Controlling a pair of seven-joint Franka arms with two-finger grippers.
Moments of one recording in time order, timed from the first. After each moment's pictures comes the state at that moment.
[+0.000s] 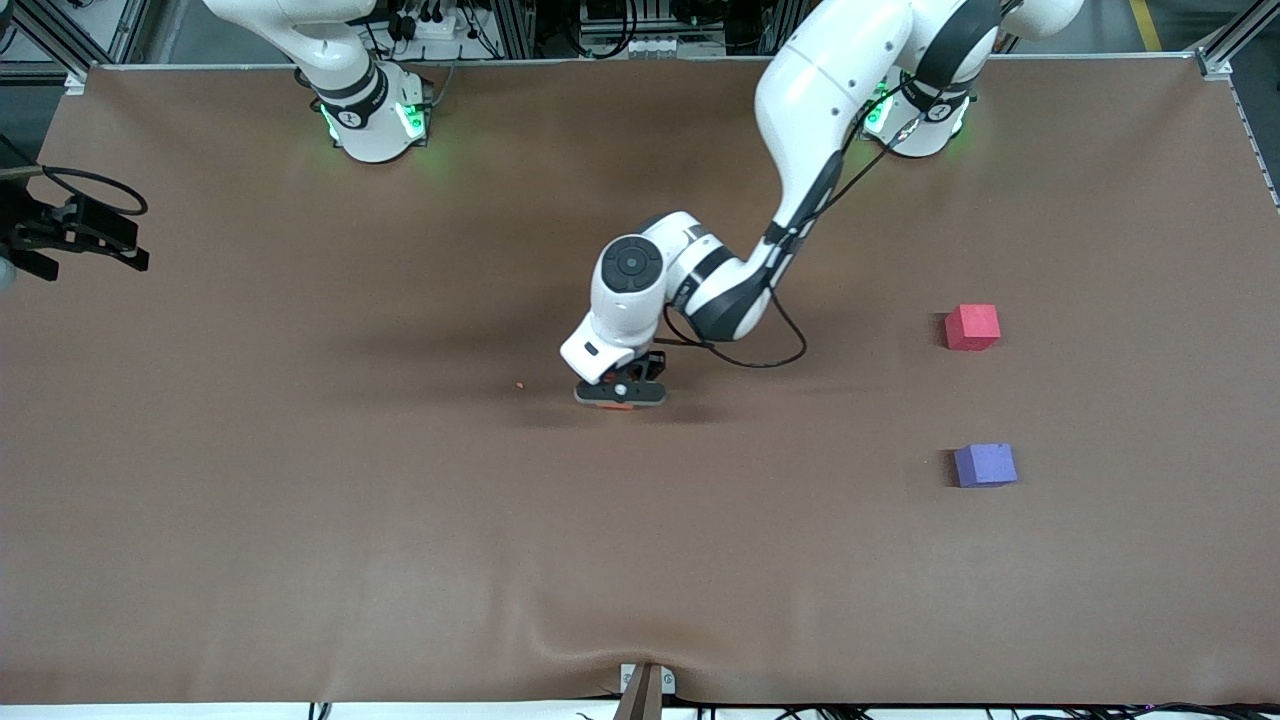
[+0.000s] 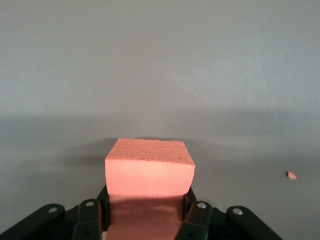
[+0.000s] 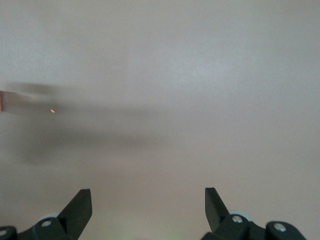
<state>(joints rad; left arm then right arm) -0.74 0.85 -0.07 -1.28 0.02 2.25 -0.81 0.03 0.02 -0.09 -1.53 0.01 1.49 -0.13</state>
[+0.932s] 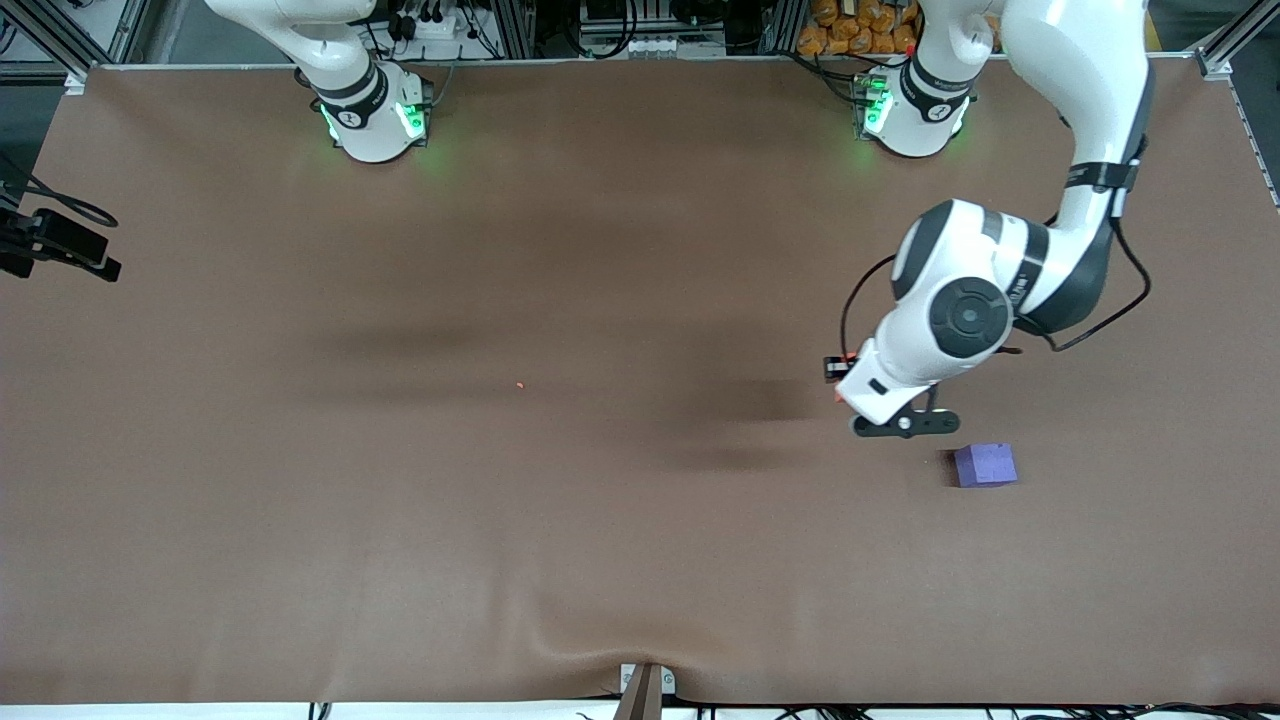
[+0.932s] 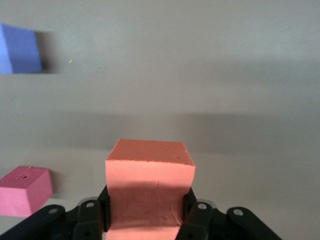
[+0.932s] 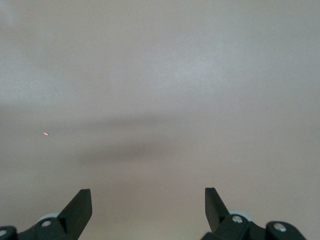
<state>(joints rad) -0.25 0.40 -0.11 -1.73 0.02 1.95 -0.40 -0.01 0.02 -0.09 -1.53 0.01 1.53 -0.04</state>
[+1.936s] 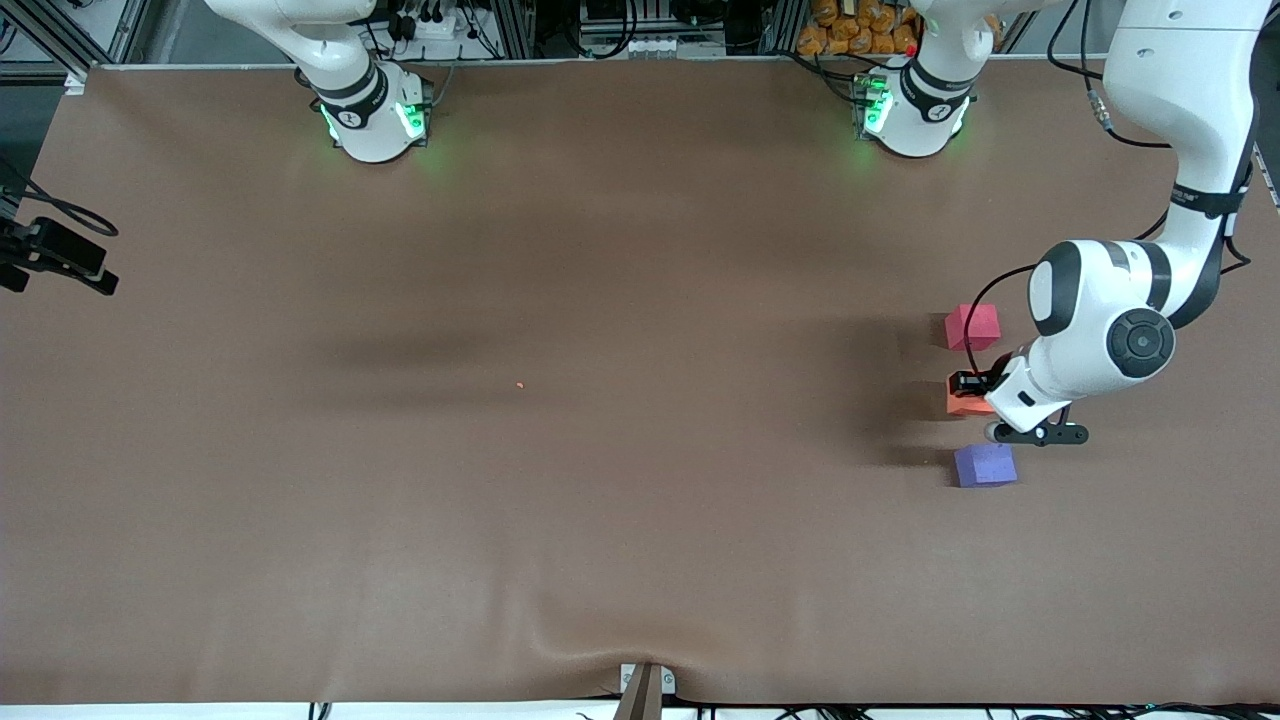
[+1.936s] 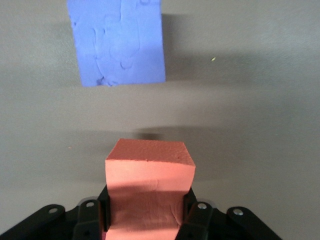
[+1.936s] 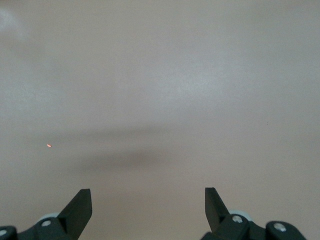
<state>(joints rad) 0.08 0.41 -0.11 -2.02 0.06 2.29 -0.03 -0.01 0.01 -0.08 -1.54 0.02 1.58 -0.04</state>
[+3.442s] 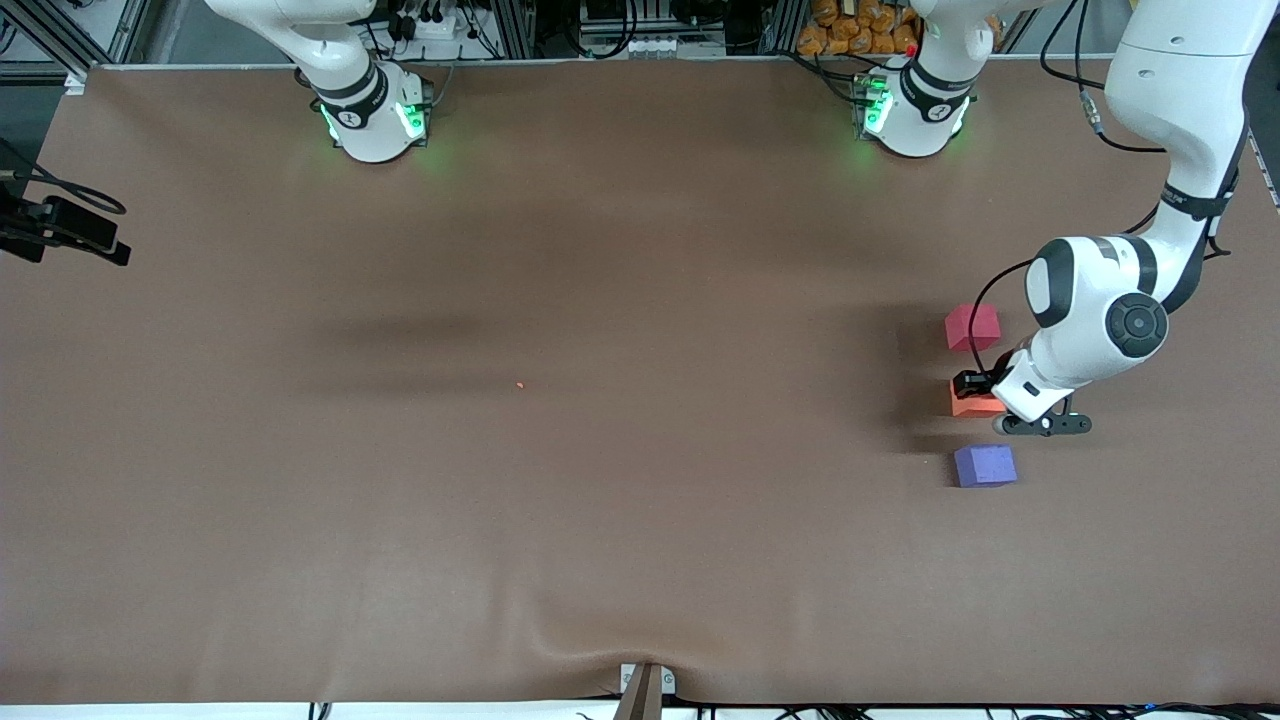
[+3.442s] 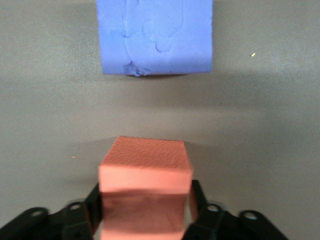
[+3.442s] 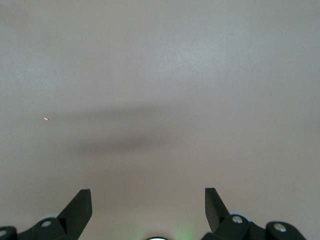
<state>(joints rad) 0.14 0.43 -0.12 -2.12 0.06 2.47 -0.02 -0.02 0.01 -0.09 -1.54 0.02 1.46 -0.04</state>
